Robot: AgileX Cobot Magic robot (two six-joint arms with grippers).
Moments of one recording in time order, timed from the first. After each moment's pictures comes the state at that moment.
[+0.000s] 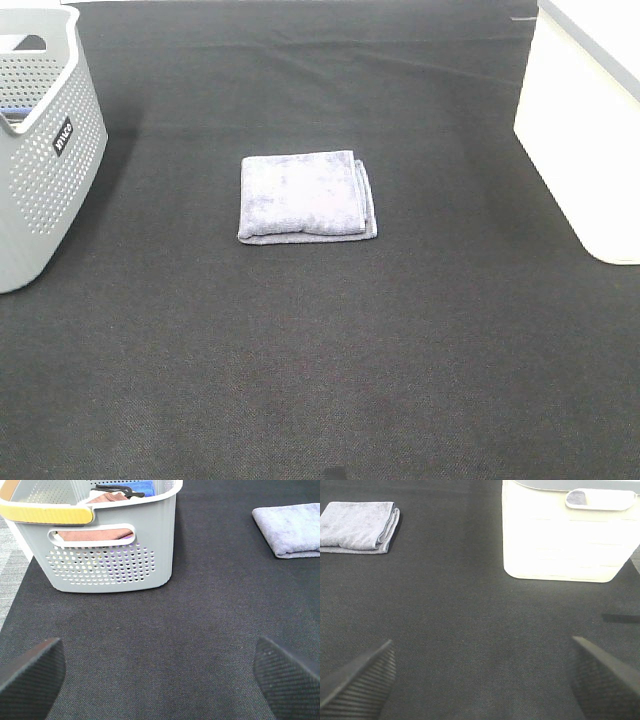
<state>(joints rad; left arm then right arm) 0.00 0.00 -0.50 0.00 1.05 0.00 0.00 -0.01 -0.51 0.10 1.07 -0.12</state>
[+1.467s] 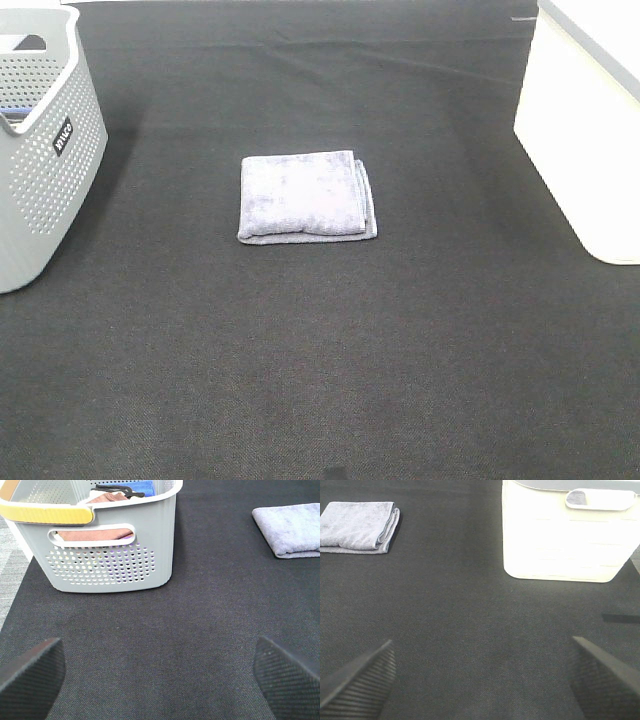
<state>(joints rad) 0.00 0.00 -0.50 0.00 1.05 0.00 0.00 -0.01 -0.51 0.10 1.07 -0.12</state>
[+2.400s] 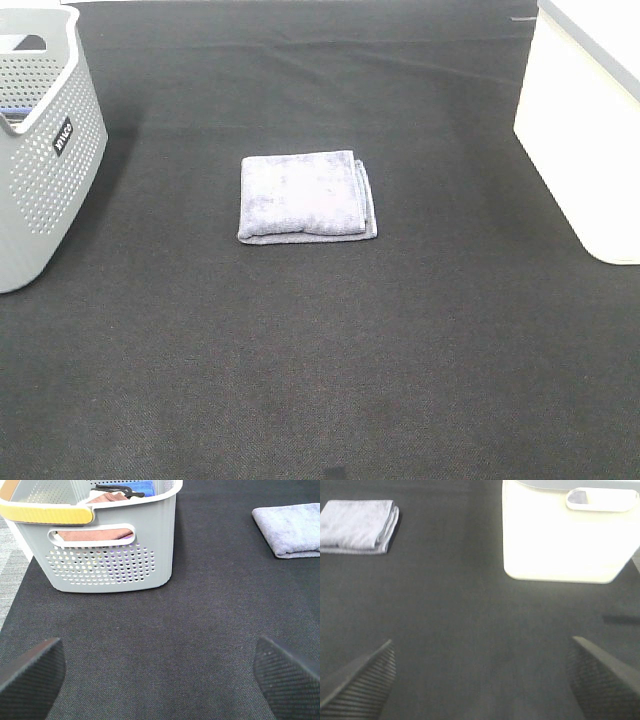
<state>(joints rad) 0.00 0.00 -0.50 0.00 1.05 0.00 0.00 0.07 -0.53 0.10 1.01 -0.12</state>
